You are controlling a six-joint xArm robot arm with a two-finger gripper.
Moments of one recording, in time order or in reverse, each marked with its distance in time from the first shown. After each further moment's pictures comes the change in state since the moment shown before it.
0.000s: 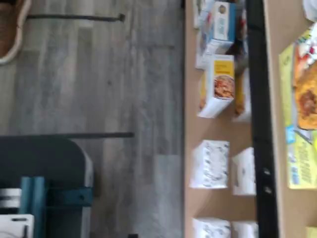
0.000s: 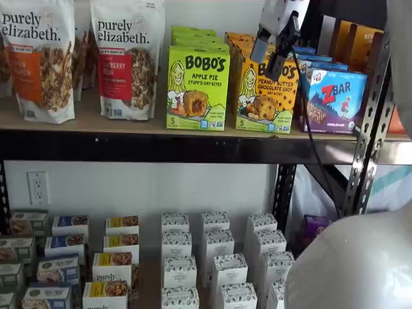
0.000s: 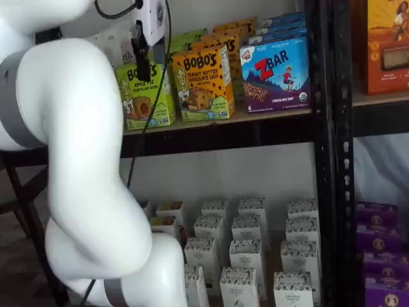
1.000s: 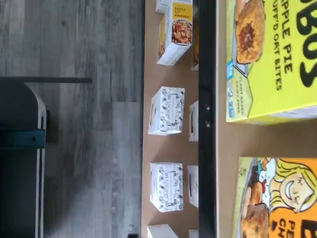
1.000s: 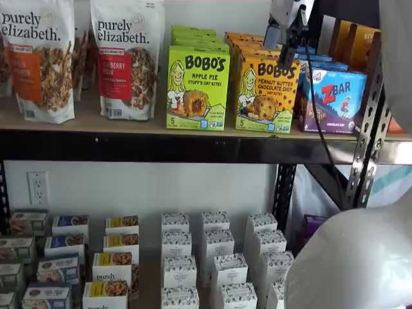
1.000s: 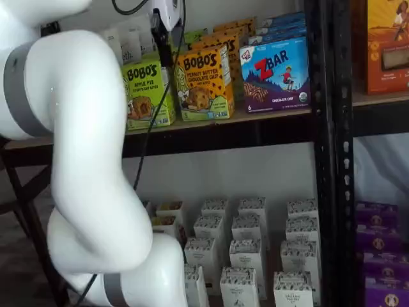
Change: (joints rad) arm -0.010 0.061 -0.080 -0.159 -0.065 -0.055
